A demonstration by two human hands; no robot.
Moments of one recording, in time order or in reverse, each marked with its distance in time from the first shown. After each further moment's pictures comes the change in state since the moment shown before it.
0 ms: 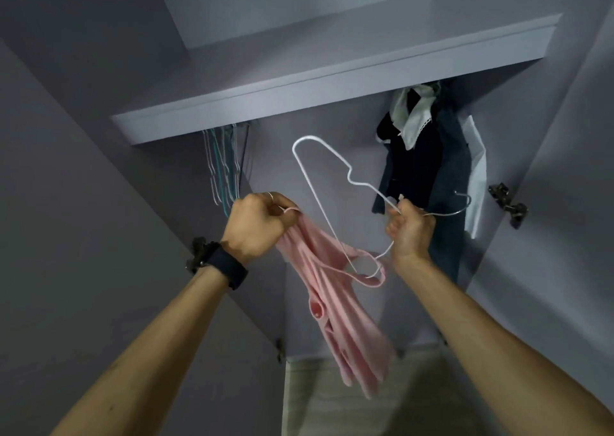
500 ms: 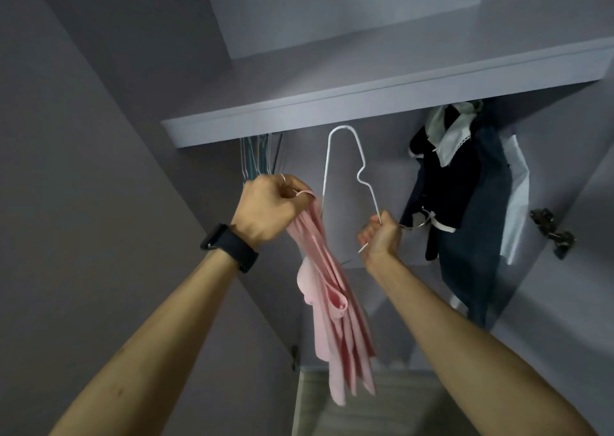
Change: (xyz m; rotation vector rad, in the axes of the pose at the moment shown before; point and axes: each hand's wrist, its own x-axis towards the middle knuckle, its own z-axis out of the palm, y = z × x) left_hand 0.011 0.013 -0.041 -0.036 0.093 0.003; right_hand 0.020 0.068 0.069 0.182 -0.050 0.312
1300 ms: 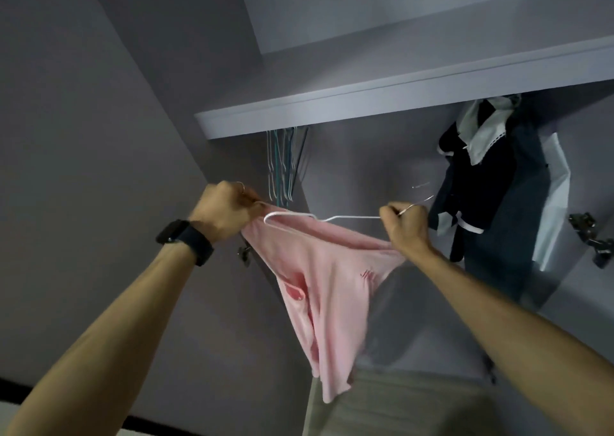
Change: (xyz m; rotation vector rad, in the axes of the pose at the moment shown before) left_hand -0.019 -0.056 -0.068 0.367 -0.027 -0.178; right_hand 0.004 -0.024 -0.015 -0.940 -0.427 -0.777
